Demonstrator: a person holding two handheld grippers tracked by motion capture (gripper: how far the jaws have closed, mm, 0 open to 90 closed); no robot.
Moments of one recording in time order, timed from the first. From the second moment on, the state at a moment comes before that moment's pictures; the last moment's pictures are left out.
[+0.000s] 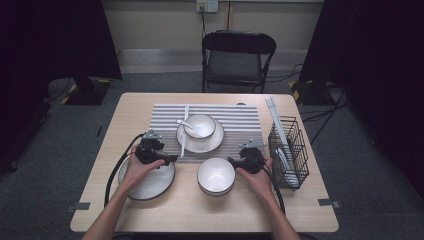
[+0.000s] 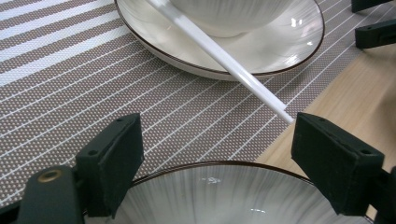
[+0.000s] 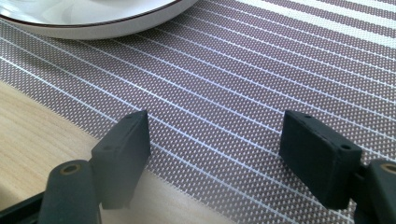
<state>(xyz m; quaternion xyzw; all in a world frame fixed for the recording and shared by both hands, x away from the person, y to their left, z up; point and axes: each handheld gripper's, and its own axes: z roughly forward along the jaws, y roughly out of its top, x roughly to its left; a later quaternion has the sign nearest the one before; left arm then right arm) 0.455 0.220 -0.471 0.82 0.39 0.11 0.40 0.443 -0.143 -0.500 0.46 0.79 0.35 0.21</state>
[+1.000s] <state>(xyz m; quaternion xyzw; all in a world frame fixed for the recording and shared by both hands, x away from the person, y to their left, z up) 0.461 0.209 -0.478 0.83 0.38 0.11 0.39 0.443 -0.143 -0.500 0.46 0.79 0.35 0.21</state>
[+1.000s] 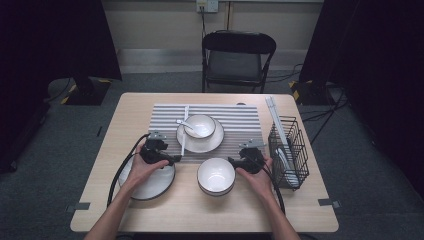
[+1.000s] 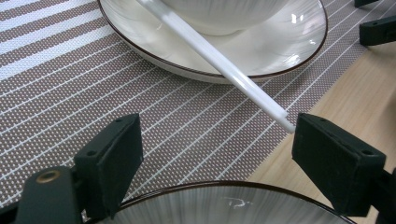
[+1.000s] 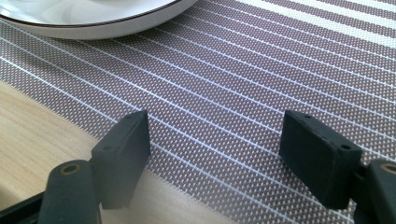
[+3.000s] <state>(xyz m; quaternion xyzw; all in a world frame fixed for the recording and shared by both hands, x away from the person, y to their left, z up) 0.469 0.211 -0.482 0.82 0.40 0.12 0.38 0.442 -0.143 -0.500 0.46 0.79 0.35 0.21</state>
